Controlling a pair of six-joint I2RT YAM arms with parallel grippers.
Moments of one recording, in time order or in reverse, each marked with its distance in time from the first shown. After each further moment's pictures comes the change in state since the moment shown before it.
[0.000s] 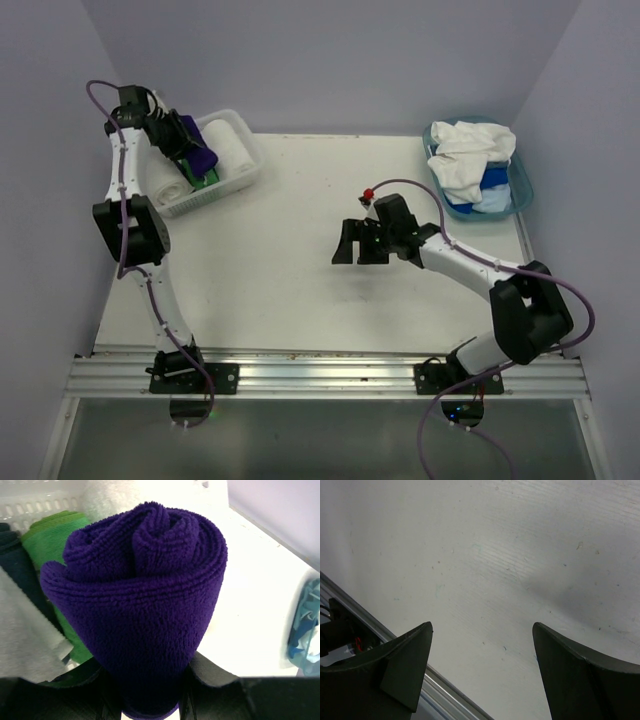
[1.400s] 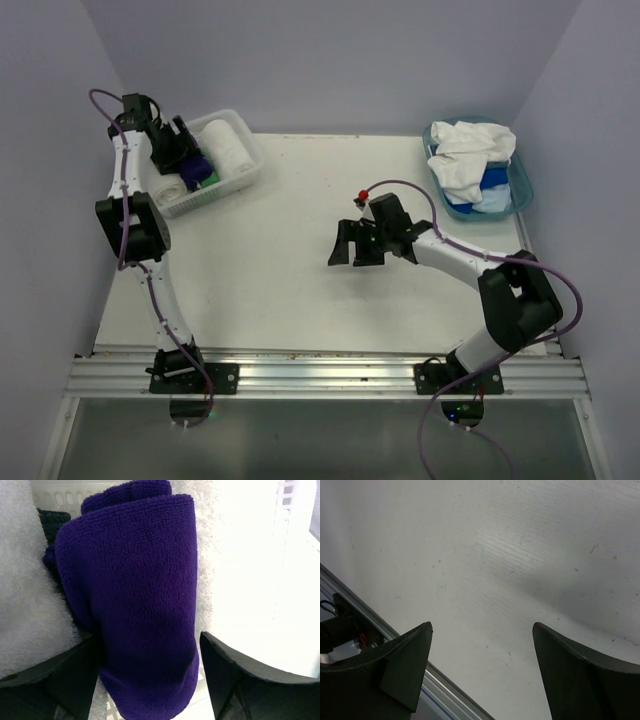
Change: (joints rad) left arm 0.020 0.078 0.024 -0.053 -0.142 0.022; right arm 0.000 0.082 0.029 0.013 -0.055 0.011
